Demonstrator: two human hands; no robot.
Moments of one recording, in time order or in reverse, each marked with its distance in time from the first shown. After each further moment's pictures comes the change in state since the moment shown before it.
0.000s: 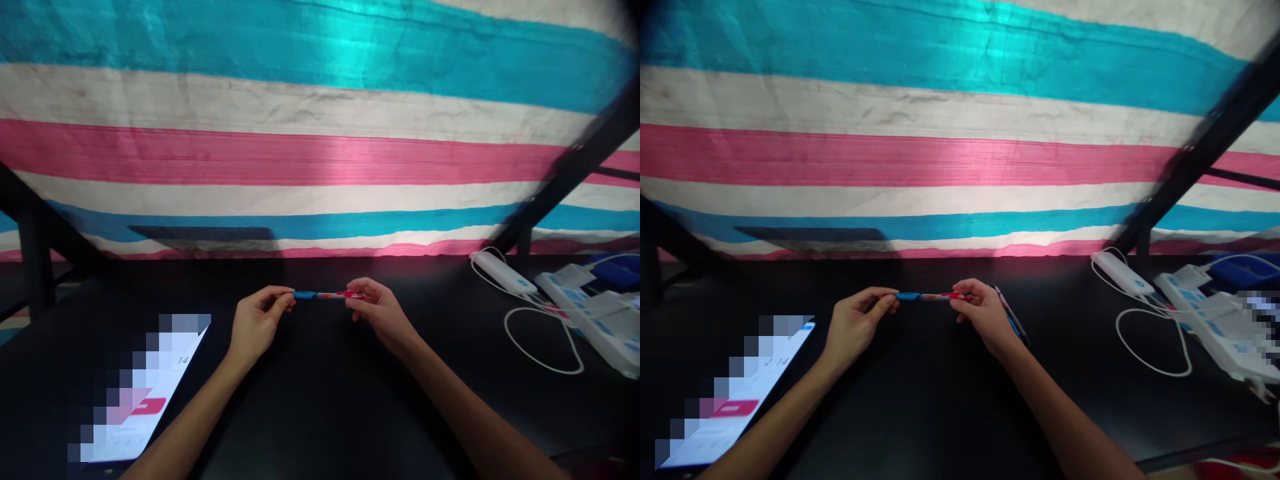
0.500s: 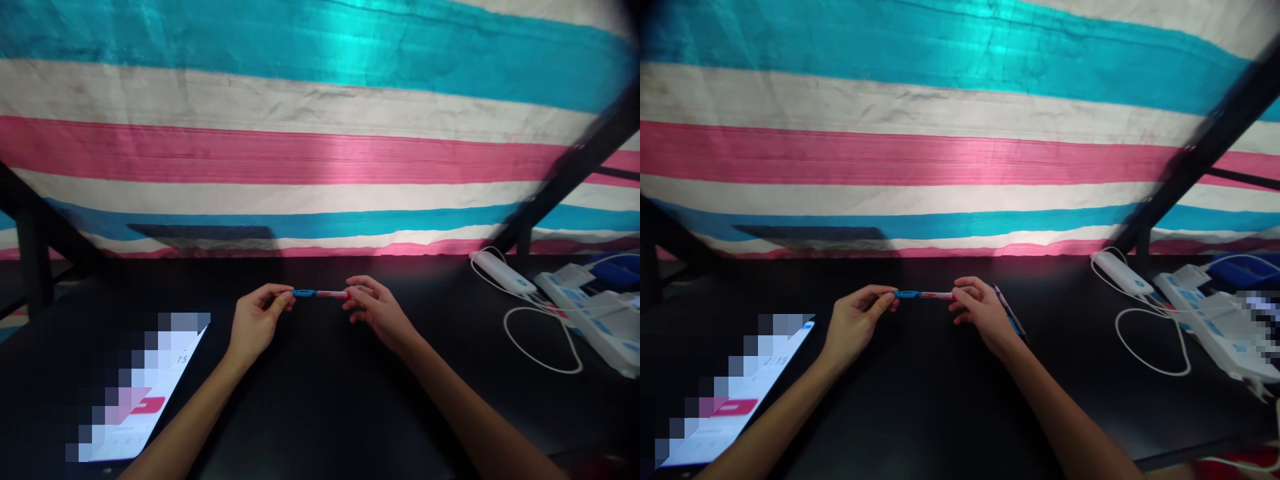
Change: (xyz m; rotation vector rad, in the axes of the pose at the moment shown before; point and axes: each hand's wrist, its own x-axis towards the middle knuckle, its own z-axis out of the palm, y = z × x) left_hand 0.001 -0.003 0.001 -0.056 -0.001 -0.016; right_hand 0.000 0.000 0.002 0.093 0.005 0.086
